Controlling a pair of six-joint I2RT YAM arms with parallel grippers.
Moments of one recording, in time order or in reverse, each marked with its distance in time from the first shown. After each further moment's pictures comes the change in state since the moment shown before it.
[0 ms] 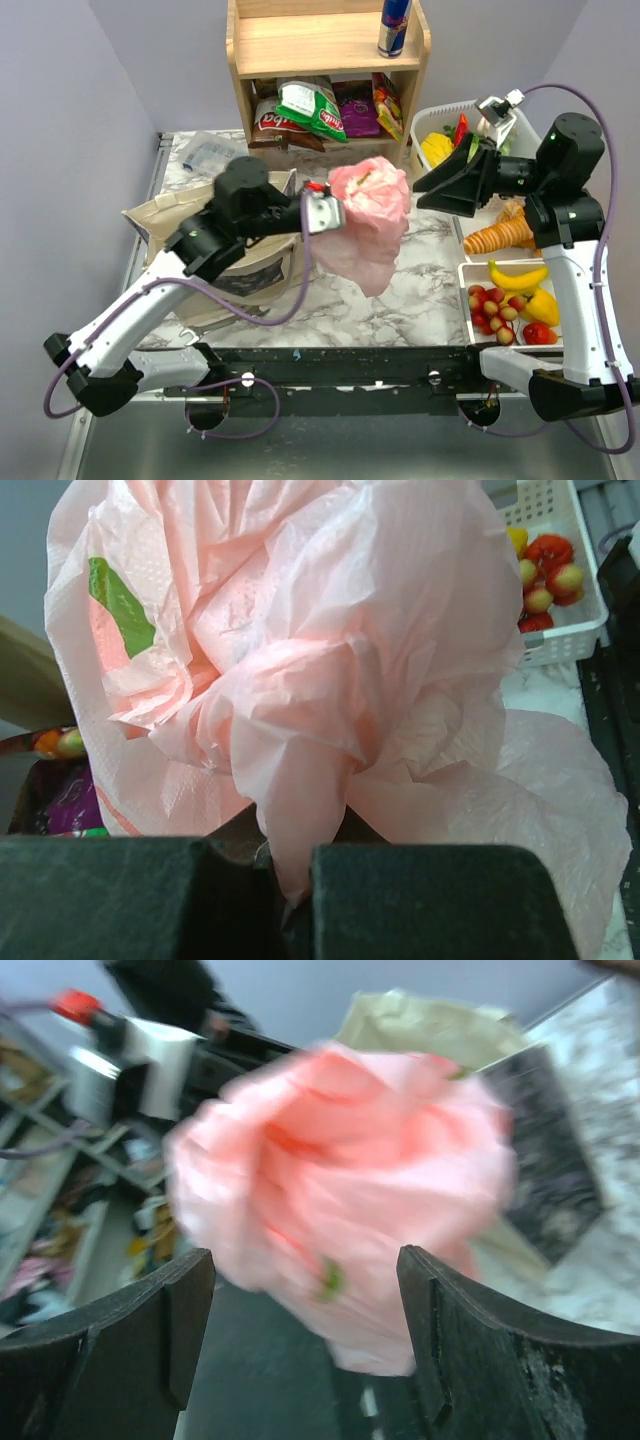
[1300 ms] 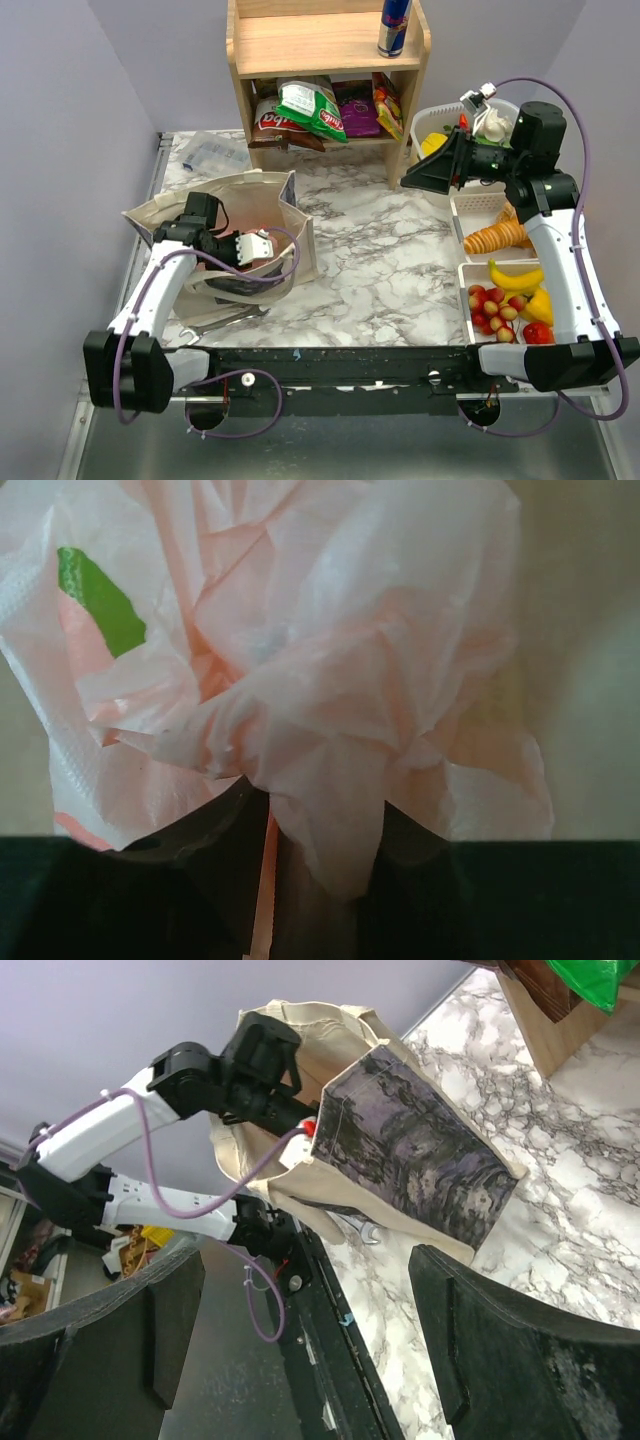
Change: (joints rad) left arm 0.757 -0.011 -0.383 -0.644 -0.102 0.677; right arm -0.031 0.156 0.046 -0.109 0.219 -0.173
